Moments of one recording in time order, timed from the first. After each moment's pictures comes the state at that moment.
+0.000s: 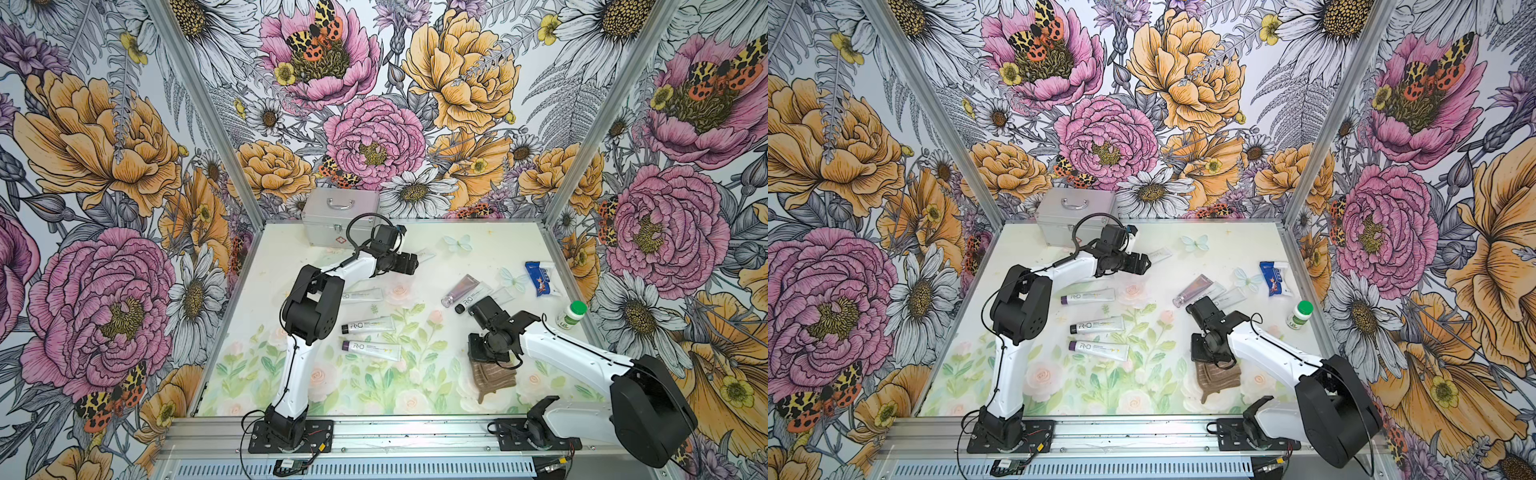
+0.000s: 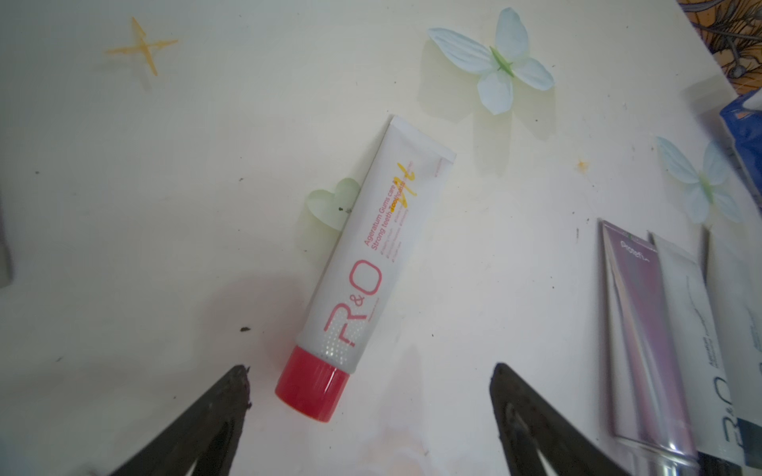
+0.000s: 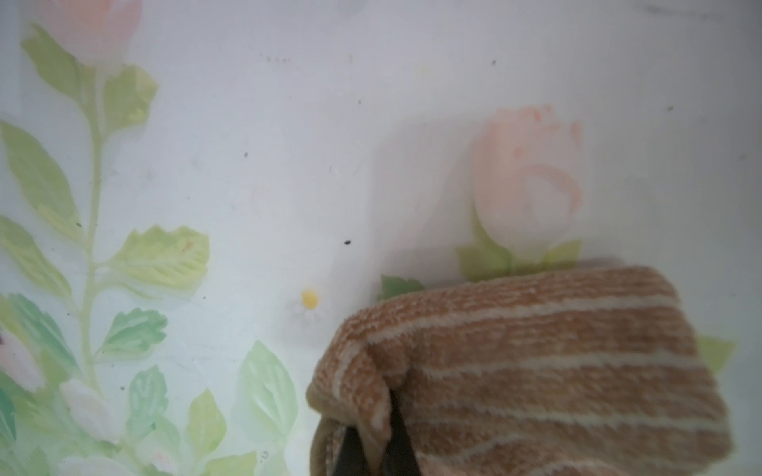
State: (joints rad) left arm -0.49 2.23 1.67 -0.32 0.19 -0.19; right arm 0.53 1.27 0.67 -0.77 -0.08 0.60
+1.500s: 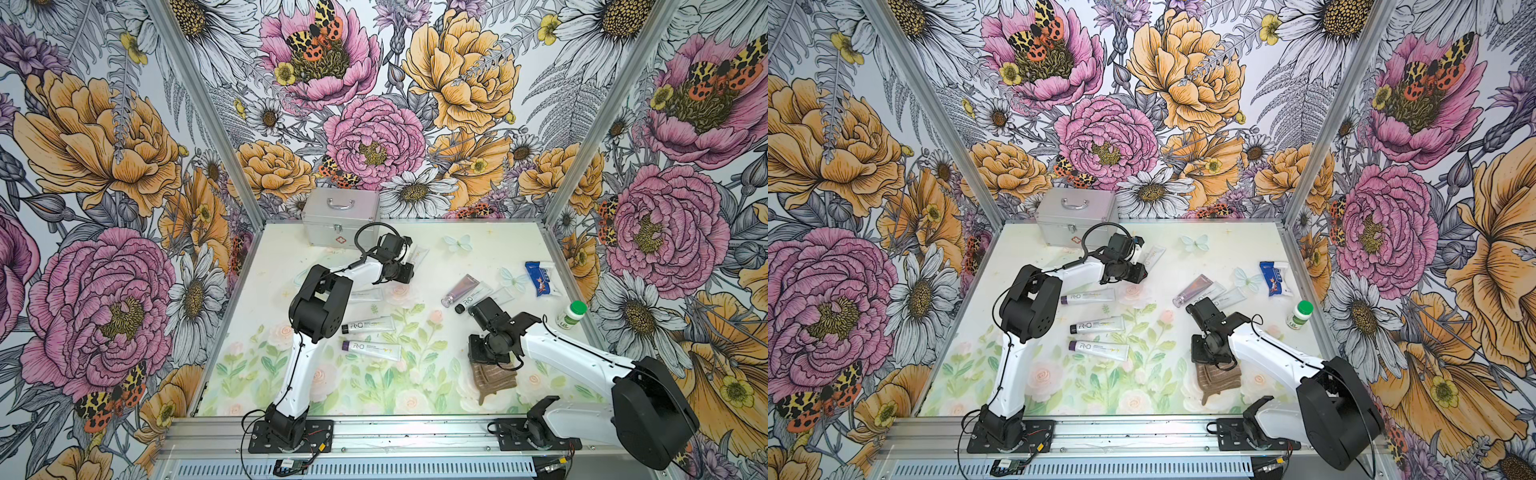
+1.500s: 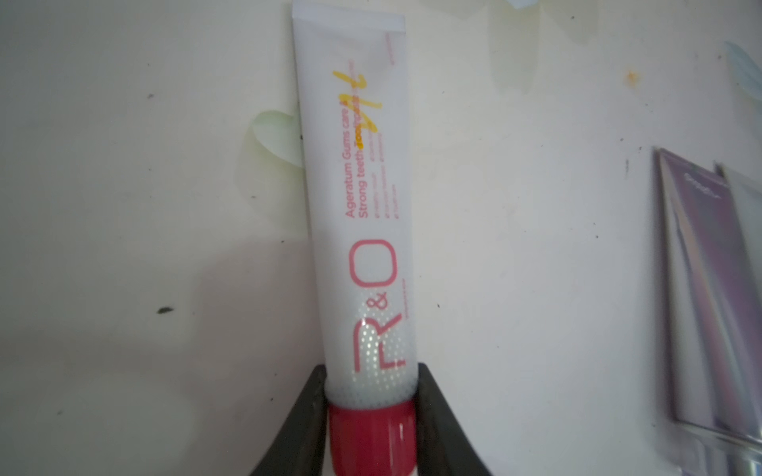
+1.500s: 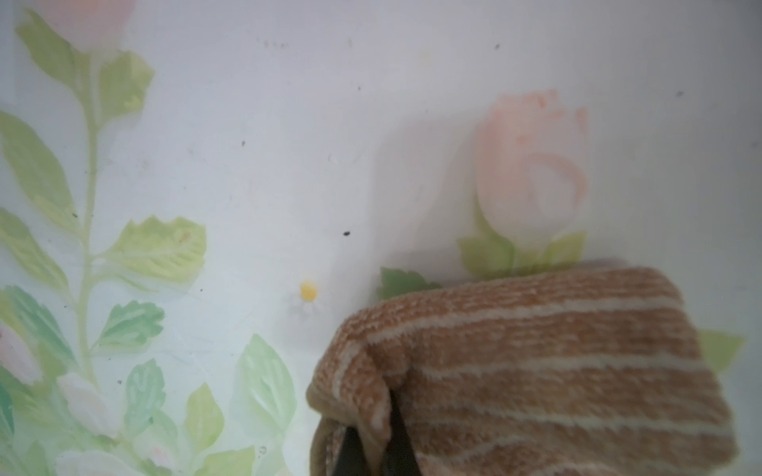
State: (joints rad) left arm -0.53 2.25 1.61 -0.31 0.19 -0.14; right arm 0.53 1.26 0.66 -0.77 -0.08 0.60
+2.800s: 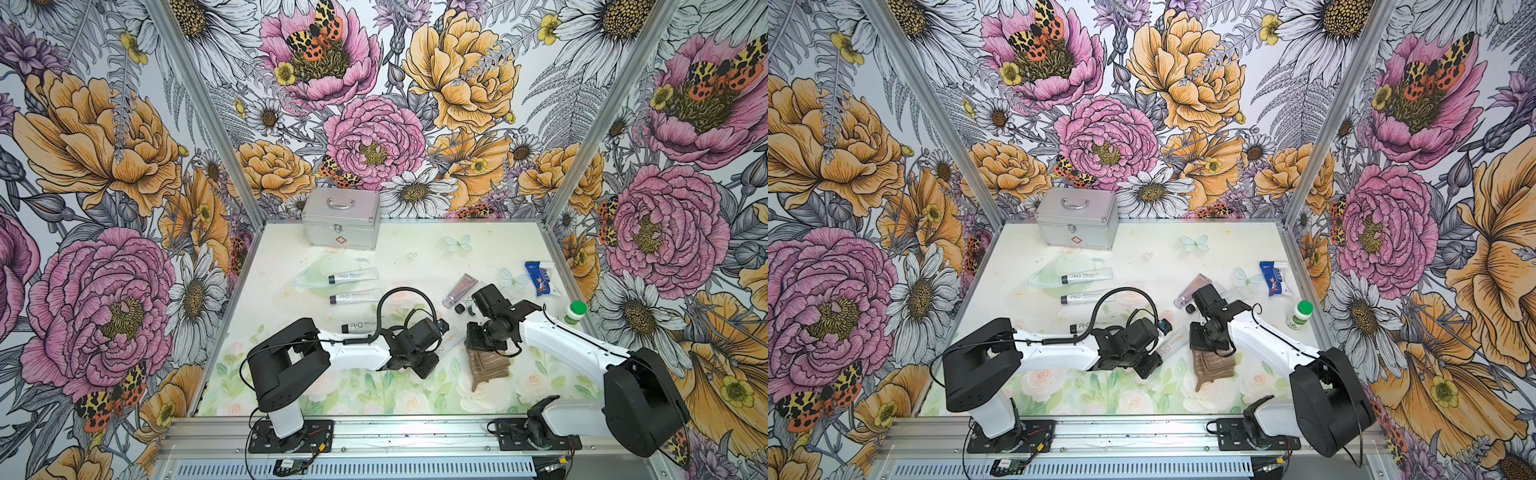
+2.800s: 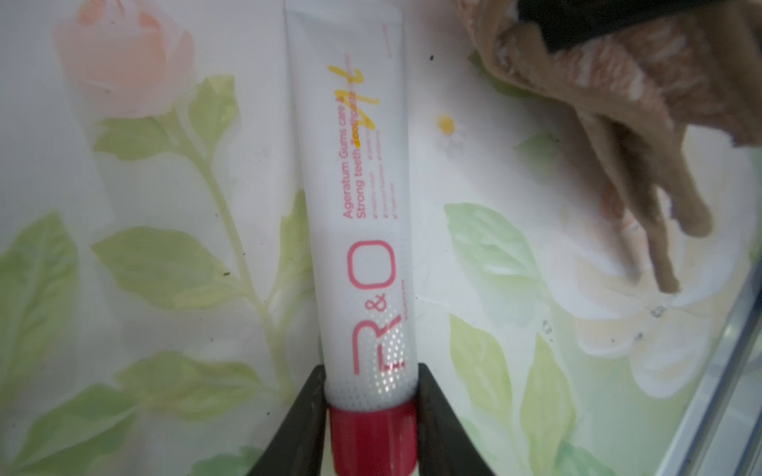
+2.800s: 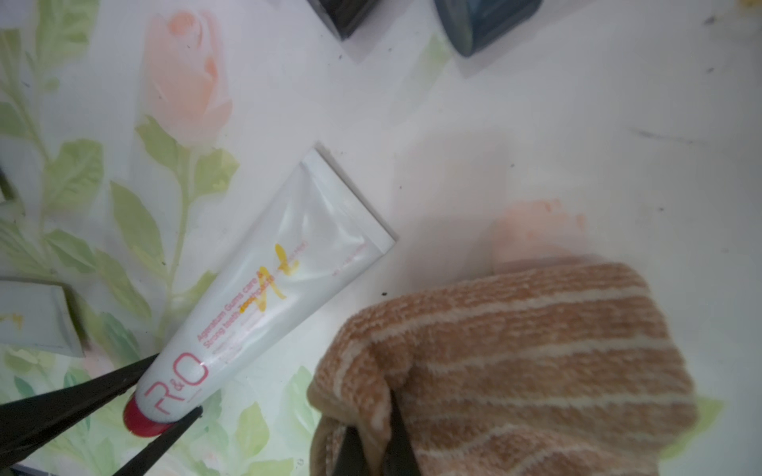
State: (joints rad) left arm -1.10 1.73 0.89 -0.19 0.02 -0.25; right arm 0.46 1.32 0.76 -0.77 -0.16 0.52
